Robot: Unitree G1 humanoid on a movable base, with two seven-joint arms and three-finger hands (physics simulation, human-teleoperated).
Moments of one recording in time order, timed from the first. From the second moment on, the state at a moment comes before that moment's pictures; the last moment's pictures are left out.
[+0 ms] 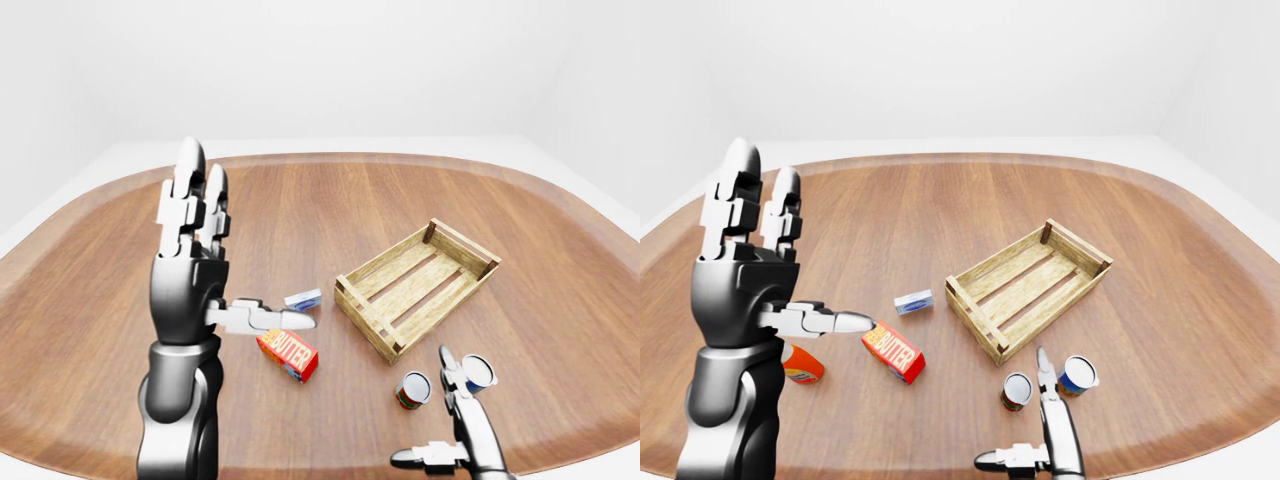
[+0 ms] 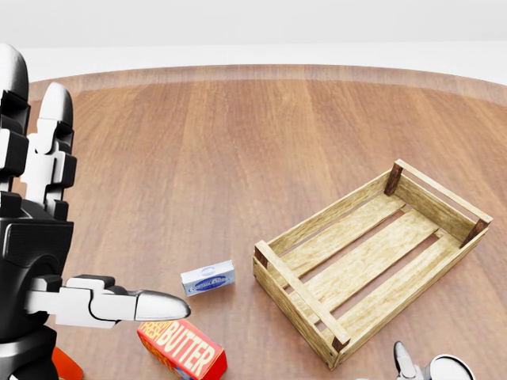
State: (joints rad) left arm -0.02 0.02 0.00 -0.73 -0.01 0.09 -0.09; right arm 0.70 -0.08 0.09 -0.37 -0.15 0.09 -0.02
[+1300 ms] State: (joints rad) left arm -0.02 0.02 -0.01 -0.73 -0.01 0.09 -0.09; right arm 0.42 0.02 -0.13 -0.04 -0.23 0.09 0.02
